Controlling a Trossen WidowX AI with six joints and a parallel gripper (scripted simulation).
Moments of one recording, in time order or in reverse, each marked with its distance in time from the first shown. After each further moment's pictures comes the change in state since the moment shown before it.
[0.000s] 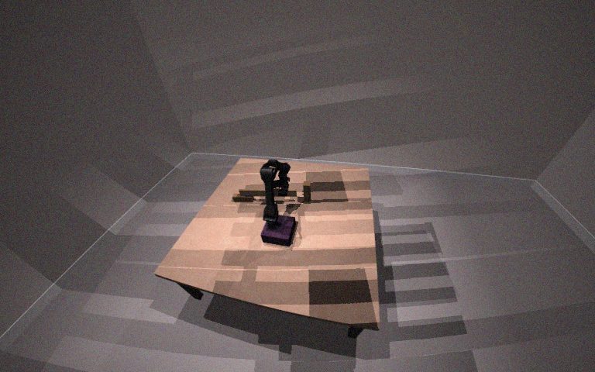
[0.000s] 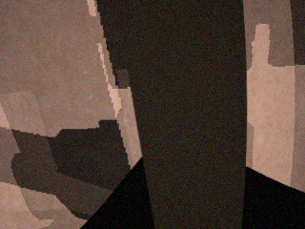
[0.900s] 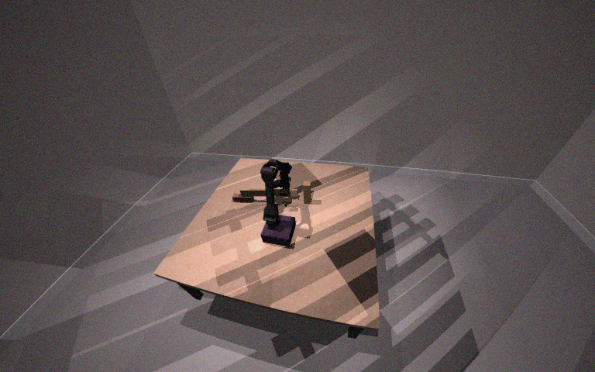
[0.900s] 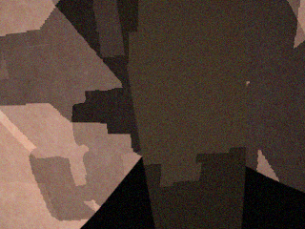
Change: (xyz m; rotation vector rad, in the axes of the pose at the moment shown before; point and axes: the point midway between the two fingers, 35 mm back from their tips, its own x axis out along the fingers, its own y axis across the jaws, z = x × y) arm 0.000 -0.001 -0.008 -0.003 0.000 0.002
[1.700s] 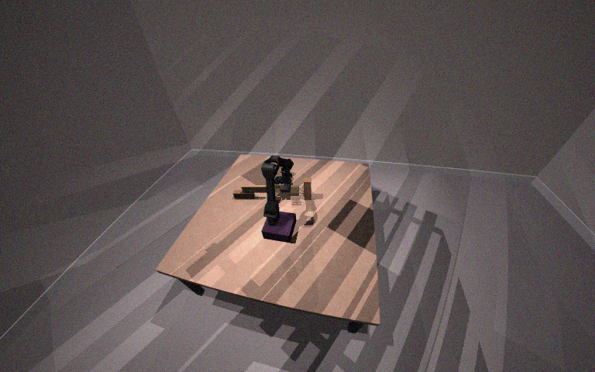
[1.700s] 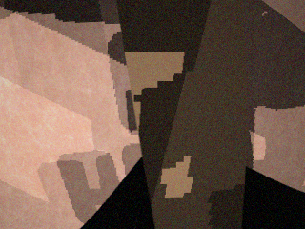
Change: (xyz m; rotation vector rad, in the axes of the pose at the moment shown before) arm 0.000 -0.001 -0.007 0.000 0.000 -0.001
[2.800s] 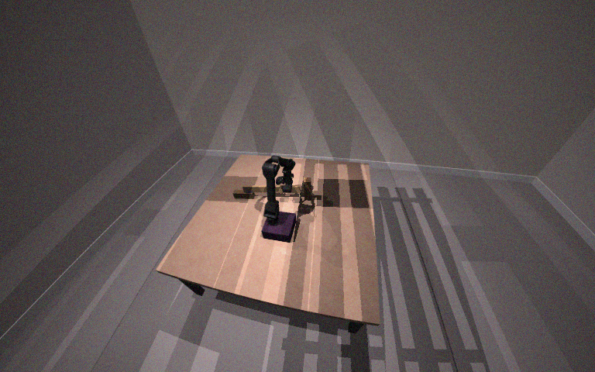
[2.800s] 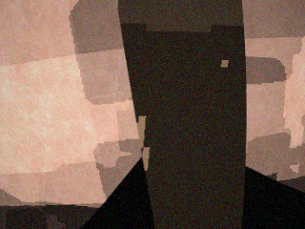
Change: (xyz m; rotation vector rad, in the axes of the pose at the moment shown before) arm 0.000 0.000 -0.010 0.001 0.001 0.000
